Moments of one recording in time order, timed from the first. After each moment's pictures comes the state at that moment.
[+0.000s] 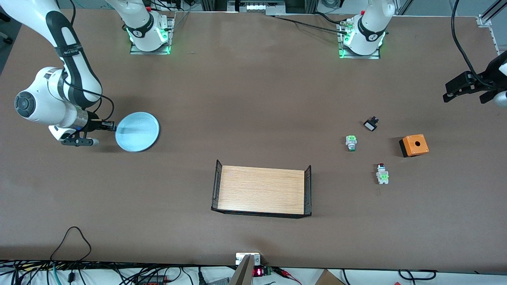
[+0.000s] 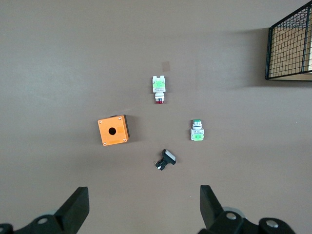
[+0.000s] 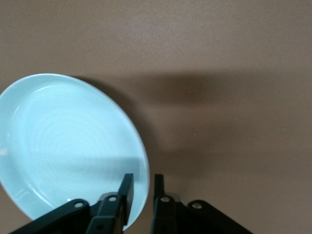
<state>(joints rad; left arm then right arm) 0.08 0.00 -0.04 -1.58 0.00 1.58 0.06 -0.09 0.30 -0.07 -2.20 0.13 2.32 -0.21</state>
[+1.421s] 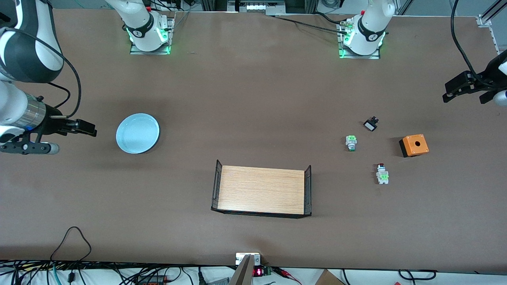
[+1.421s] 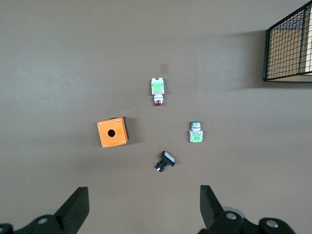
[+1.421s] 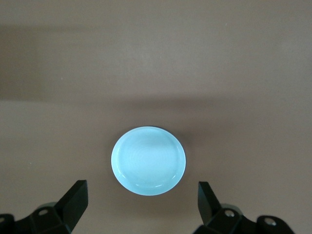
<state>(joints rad) 0.08 0.00 -0.04 -1.57 0.00 1.58 0.06 -0.05 0.23 0.06 -1.59 0.00 1.77 0.04</state>
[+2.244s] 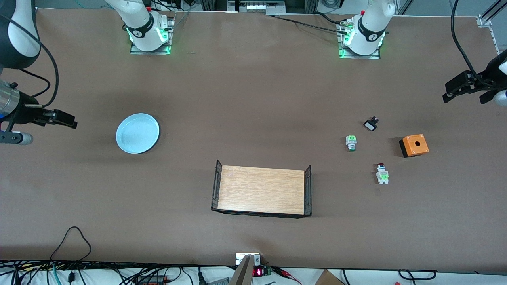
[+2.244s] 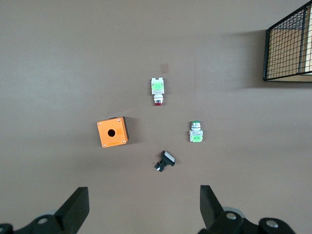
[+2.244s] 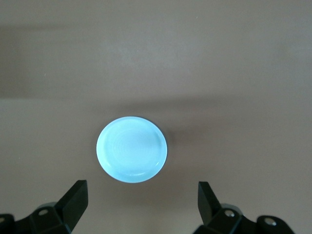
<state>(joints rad) 0.08 0.00 -0.04 -1.57 0.00 1.58 0.06 0.01 0.15 -0.06 -1.62 -0.01 1.70 0.03</state>
